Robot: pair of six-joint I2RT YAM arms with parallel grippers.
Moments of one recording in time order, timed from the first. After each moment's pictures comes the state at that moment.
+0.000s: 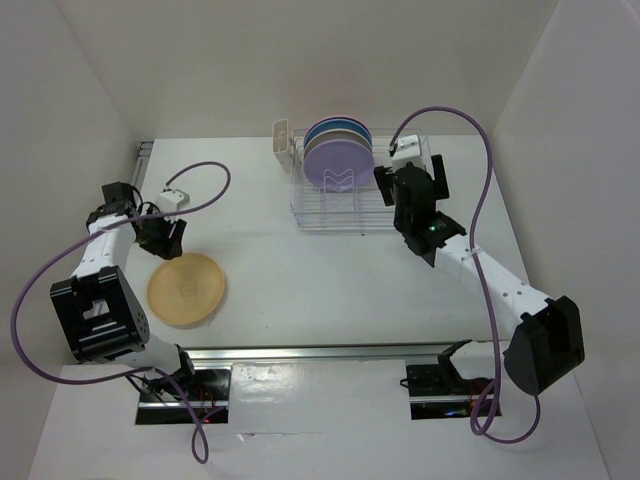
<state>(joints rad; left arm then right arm) 0.38 1.50 1.08 -0.71 0.41 0.77 0.48 1.28 1.01 0.01 0.70 -0.22</state>
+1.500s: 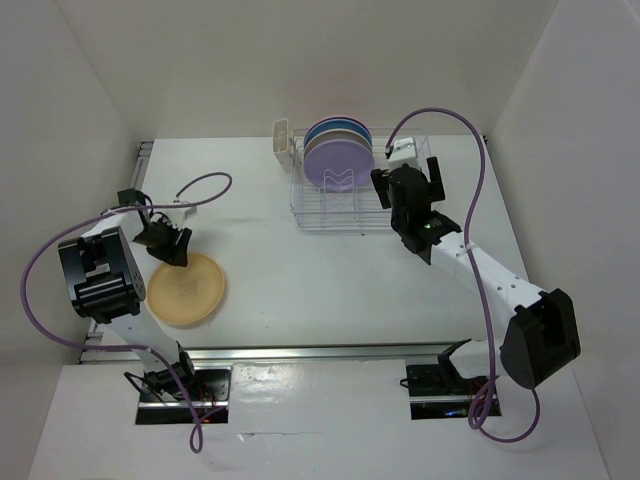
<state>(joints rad) 0.38 1.78 1.12 -0.68 0.39 0.80 0.48 1.32 1.01 -0.01 0.69 -0.20</state>
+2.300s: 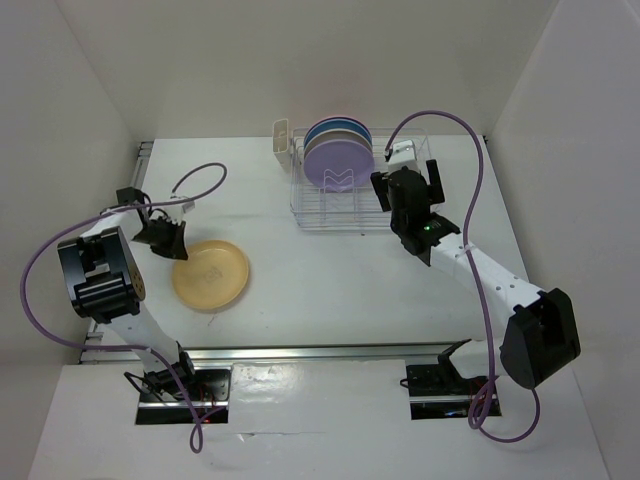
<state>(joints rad) 0.38 1.78 1.13 -0.67 0.48 0.71 0.48 1.32 0.99 0.00 0.69 -0.20</state>
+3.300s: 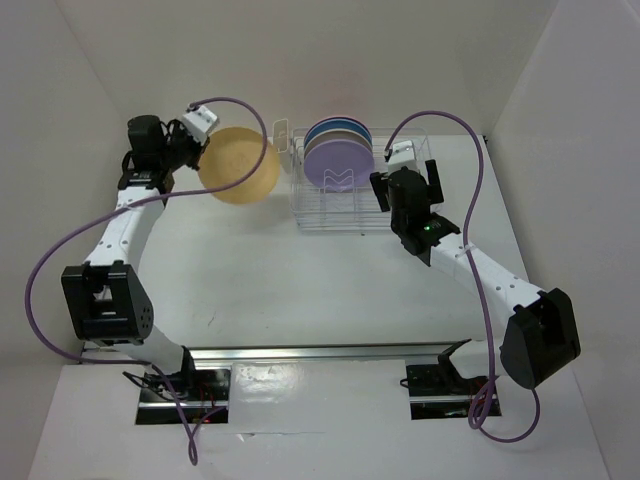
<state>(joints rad) 0.09 1.59 1.38 -0.10 0.48 0.56 0.48 1.32 0.99 0.00 0.67 -0.19</state>
